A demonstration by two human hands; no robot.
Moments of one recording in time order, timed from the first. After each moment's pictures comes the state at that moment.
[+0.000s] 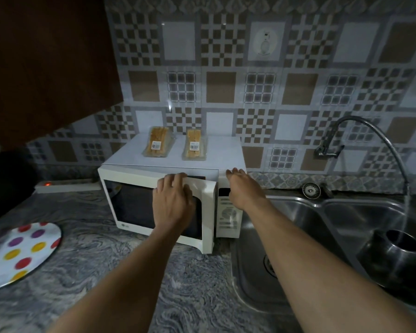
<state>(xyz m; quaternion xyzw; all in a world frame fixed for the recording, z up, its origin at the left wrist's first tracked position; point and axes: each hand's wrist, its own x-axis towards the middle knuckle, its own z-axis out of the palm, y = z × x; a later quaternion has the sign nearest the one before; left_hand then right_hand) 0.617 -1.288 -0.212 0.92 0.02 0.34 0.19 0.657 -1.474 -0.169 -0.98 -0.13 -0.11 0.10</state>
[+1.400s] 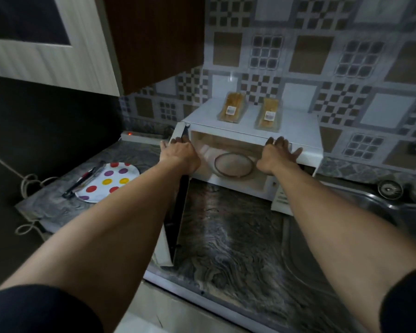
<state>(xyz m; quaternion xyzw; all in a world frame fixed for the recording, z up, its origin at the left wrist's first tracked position) 0.573 -1.145 -0.163 0.98 0.19 0.03 0.06 0.662 -1.371 -0.165 -1.00 -0.07 0.04 0.05</state>
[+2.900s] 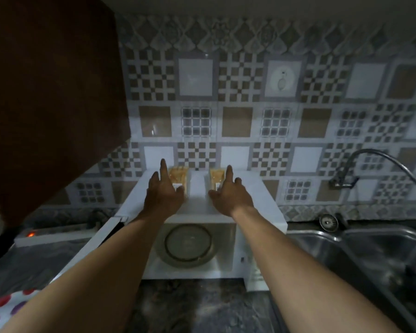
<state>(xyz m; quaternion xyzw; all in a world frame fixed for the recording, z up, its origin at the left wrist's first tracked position) 0.756 -1.156 -0.127 0.92 0.04 0.19 0.34 0.746 -1.342 -0.119 -0.95 0.02 -0.07 0.29</state>
